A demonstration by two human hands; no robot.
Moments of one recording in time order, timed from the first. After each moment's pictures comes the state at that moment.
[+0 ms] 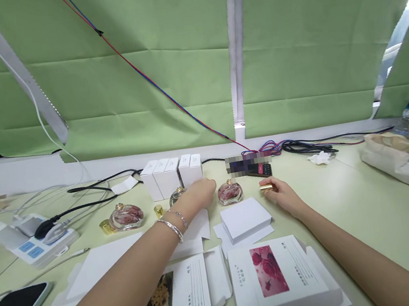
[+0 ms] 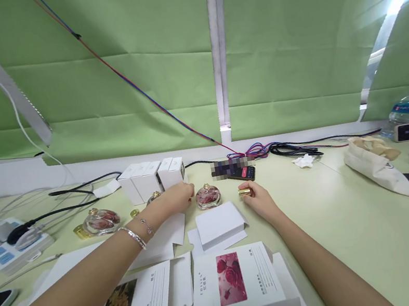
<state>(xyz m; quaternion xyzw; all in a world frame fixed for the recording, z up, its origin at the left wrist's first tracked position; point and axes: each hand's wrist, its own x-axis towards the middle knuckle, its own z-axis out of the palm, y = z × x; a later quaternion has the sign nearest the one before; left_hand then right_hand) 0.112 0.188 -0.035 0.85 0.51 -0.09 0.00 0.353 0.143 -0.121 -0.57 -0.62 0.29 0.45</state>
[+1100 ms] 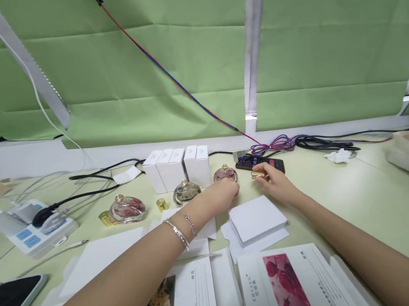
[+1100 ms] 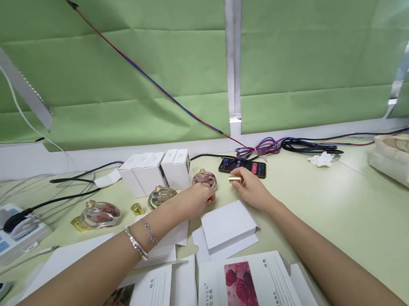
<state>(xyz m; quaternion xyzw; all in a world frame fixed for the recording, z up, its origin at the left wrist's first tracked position) 0.129 0.189 -0.060 0.93 0.38 -0.04 0.01 0.327 0.185 -0.108 -0.50 -0.75 0.15 0.40</state>
